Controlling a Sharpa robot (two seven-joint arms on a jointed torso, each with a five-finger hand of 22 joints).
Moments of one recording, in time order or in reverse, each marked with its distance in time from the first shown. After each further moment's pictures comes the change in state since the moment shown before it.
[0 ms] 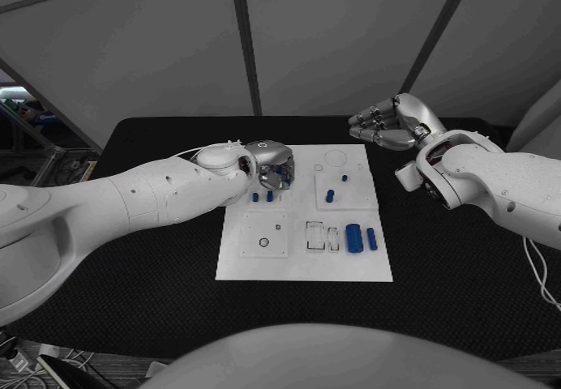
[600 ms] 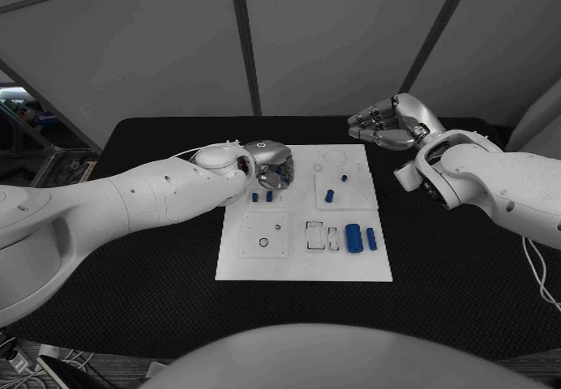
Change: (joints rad) left arm -0.002 0.000 0.001 -0.009 0.019 -0.005 0.013; left_hand 0.022 0.029 0.073 -0.041 -0.013 0.044 0.012 -0.001 -0.005 0.080 -0.009 -0.046 -0.005 0.054 -0.011 0.057 0.088 0.000 0.039 -0.011 0.092 0.089; right arm 0.000 0.000 0.000 0.001 0.000 0.001 0.000; right_hand 0.000 0.000 0.000 0.000 0.000 0.000 0.000 0.000 0.000 0.000 0.000 0.000 0.000 0.000 0.000 0.000 0.000 0.000 0.000 0.000 0.000 0.000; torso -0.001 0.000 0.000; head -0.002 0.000
